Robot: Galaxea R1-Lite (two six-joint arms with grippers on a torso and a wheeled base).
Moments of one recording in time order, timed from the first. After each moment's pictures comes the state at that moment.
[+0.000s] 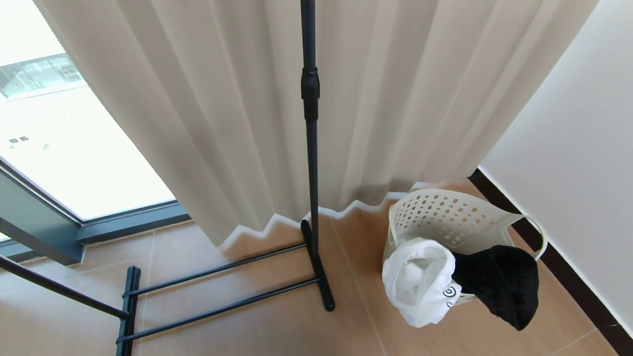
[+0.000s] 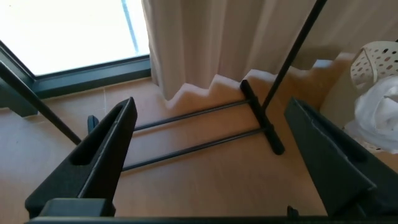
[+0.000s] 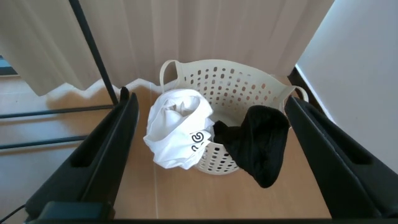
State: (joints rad) left arm 0.00 0.00 0.00 -0.01 0.00 -0.01; right arm 0.00 0.00 0.00 -0.07 0.09 -0.04
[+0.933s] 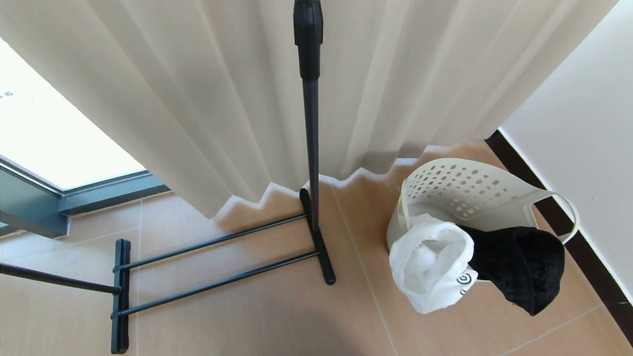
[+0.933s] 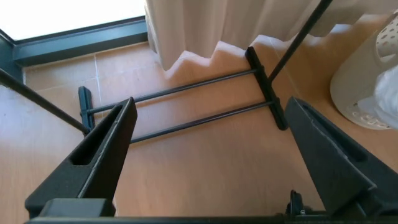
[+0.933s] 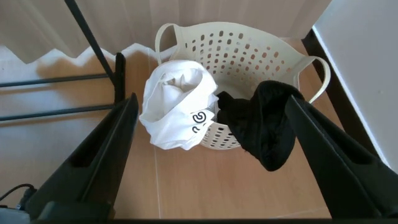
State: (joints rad) left arm 0.00 0.00 0.00 -0.01 0.00 -0.01; right arm 0.00 0.00 0.00 -0.06 0.09 -0.06
